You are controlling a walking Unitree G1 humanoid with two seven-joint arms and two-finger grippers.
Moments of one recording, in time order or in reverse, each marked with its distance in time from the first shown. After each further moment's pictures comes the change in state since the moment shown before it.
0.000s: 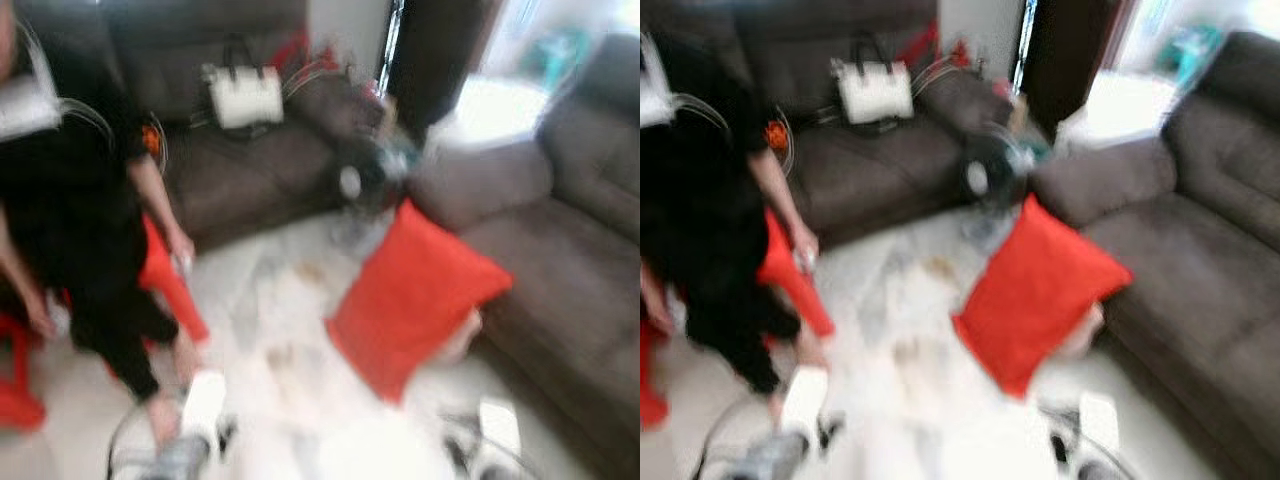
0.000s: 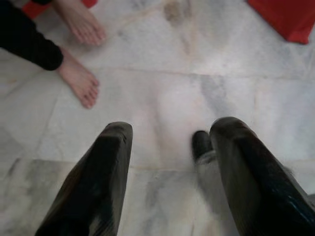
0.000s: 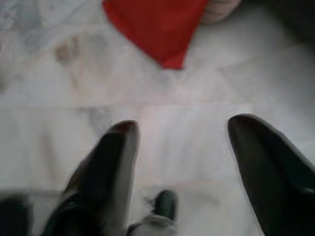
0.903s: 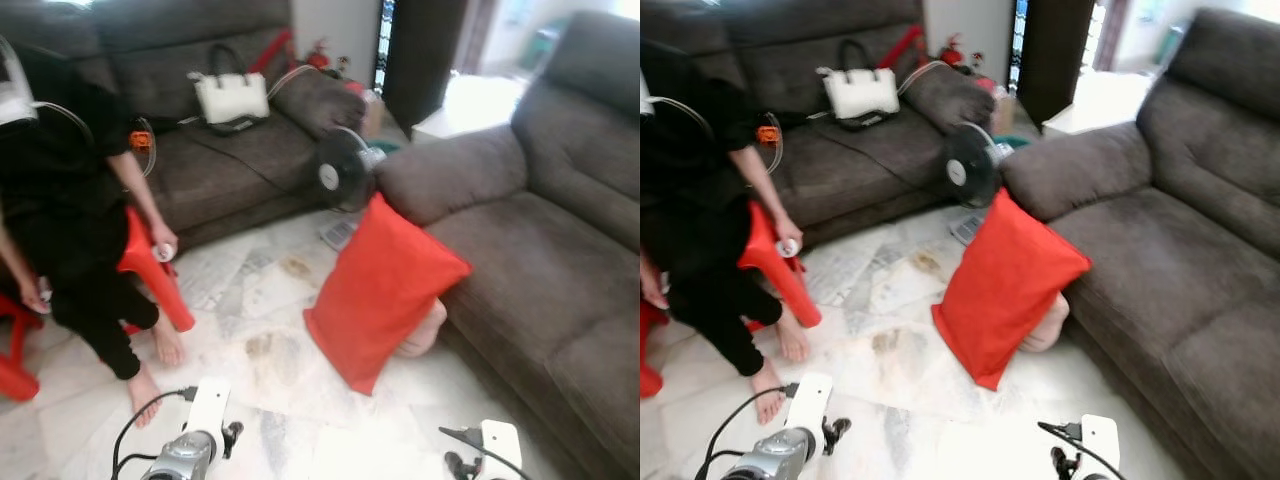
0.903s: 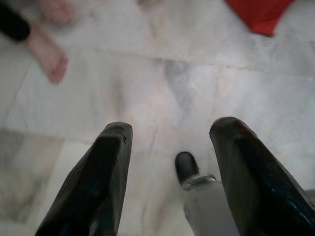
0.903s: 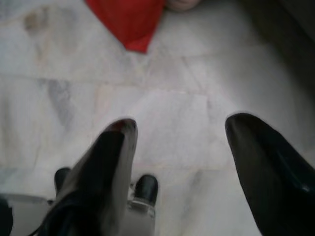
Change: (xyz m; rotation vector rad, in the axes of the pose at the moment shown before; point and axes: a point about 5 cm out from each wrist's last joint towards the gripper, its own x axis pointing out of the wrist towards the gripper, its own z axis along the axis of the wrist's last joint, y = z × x) left arm 0.001 0.000 0.012 0.012 -0.029 0.006; right arm -0.003 -0.007 -0.005 -0.029 0.007 -0.011
